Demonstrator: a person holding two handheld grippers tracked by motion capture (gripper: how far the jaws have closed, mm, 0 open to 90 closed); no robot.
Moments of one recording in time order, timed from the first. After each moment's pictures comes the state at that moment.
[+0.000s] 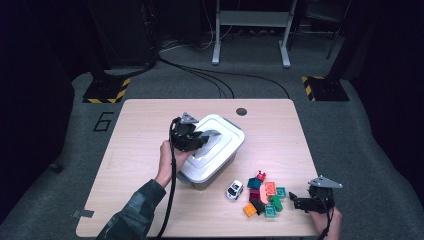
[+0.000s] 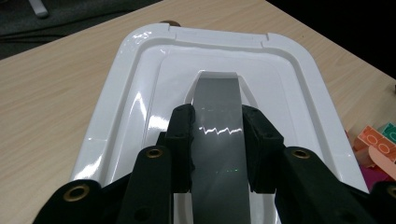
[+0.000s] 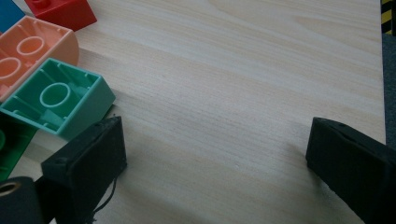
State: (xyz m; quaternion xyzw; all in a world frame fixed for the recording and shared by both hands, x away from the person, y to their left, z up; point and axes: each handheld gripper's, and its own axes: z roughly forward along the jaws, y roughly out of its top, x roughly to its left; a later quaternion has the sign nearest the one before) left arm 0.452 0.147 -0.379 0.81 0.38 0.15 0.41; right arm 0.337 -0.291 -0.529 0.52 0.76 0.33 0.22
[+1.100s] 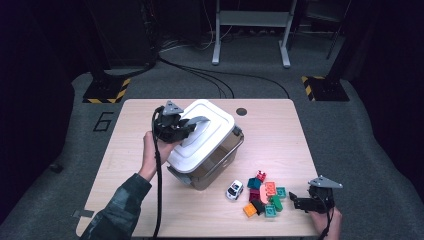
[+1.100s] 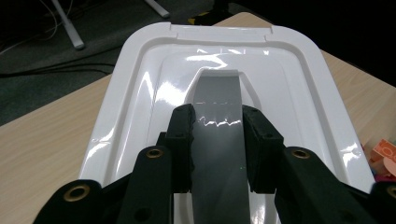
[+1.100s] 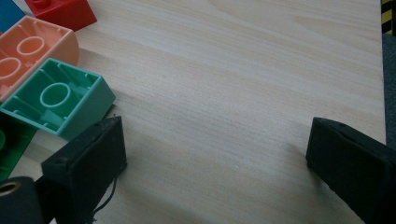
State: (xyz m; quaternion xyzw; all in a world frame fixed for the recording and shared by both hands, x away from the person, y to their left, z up) left arm 0.446 0.185 -0.329 0.80 0.38 0.21 0.42; right arm 0.336 -0.291 -0.529 0.52 0.76 0.33 0.22
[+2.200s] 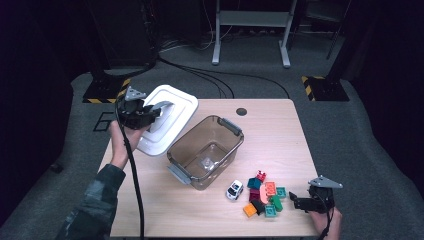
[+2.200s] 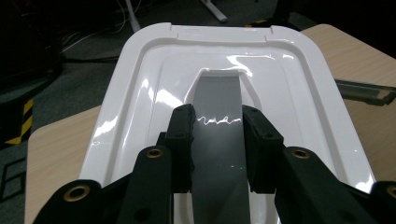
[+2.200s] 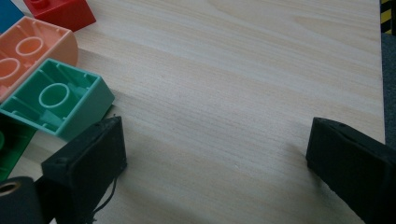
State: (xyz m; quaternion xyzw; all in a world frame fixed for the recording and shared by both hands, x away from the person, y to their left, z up) left arm 0.471 0.273 -0.316 0.75 0.45 0.27 0.39; right arm 0.336 -0.291 -0.529 0.52 0.76 0.33 0.22
